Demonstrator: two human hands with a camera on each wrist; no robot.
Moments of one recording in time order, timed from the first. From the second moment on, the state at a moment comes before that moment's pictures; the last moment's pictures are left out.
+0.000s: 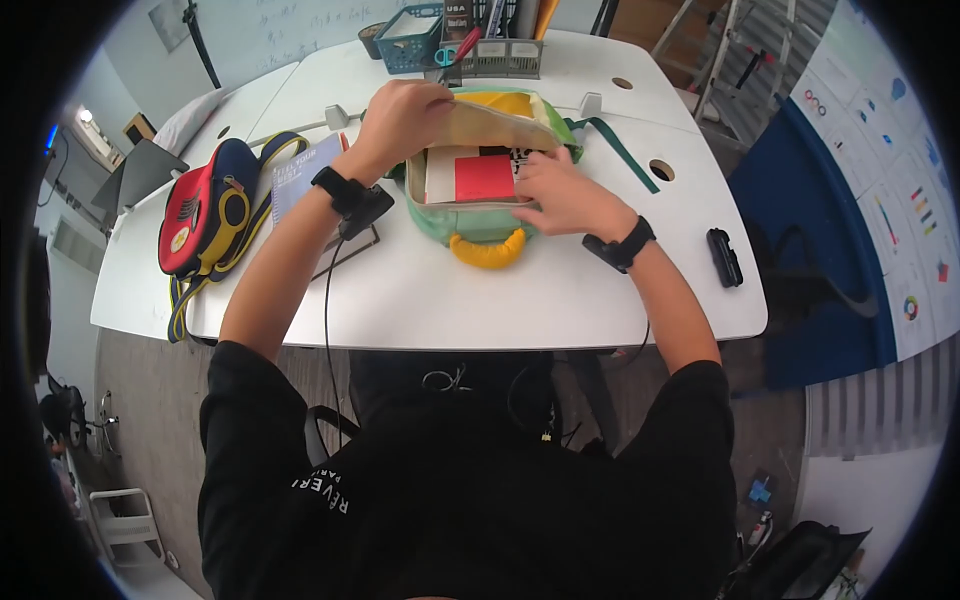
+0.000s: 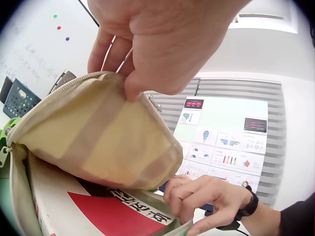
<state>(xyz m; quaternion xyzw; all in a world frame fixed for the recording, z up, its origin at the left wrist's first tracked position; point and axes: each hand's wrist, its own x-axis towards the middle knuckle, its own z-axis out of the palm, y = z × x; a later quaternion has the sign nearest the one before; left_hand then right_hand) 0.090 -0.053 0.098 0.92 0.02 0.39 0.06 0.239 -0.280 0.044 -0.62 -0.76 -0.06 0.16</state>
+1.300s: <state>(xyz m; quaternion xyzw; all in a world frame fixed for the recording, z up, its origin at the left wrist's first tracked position) -0.126 0.033 0.009 0.83 0.45 0.27 0.18 0.289 -0.188 0.107 -0.68 -0.63 -0.15 0.35</state>
